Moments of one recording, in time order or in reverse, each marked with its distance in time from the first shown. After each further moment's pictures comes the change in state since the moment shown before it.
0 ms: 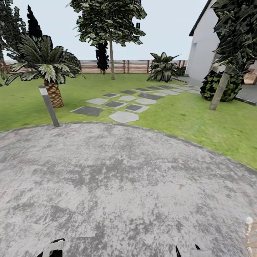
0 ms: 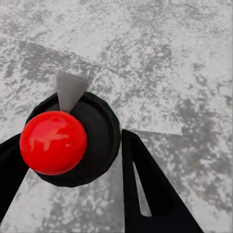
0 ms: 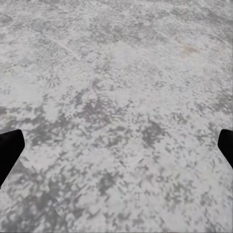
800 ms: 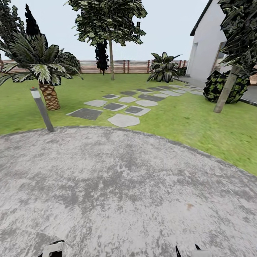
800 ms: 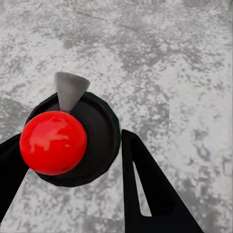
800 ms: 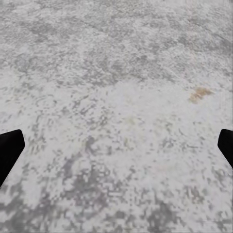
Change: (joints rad) left arm 0.000 0.000 0.000 0.014 0.003 0.000 0.000; right arm 0.000 0.000 0.000 0.000 0.000 0.000 0.000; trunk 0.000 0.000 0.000
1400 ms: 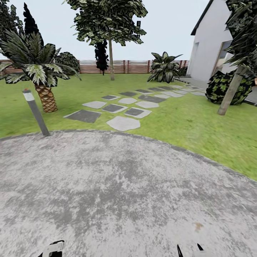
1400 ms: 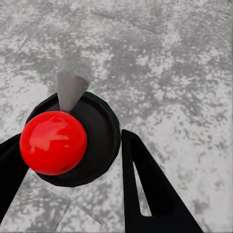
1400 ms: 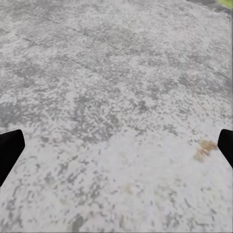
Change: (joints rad) left arm 0.000 0.000 0.000 0.001 0.000 -0.002 0.000; right arm 0.001 -0.007 -0.003 0.023 -0.006 -0.087 -0.004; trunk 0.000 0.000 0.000
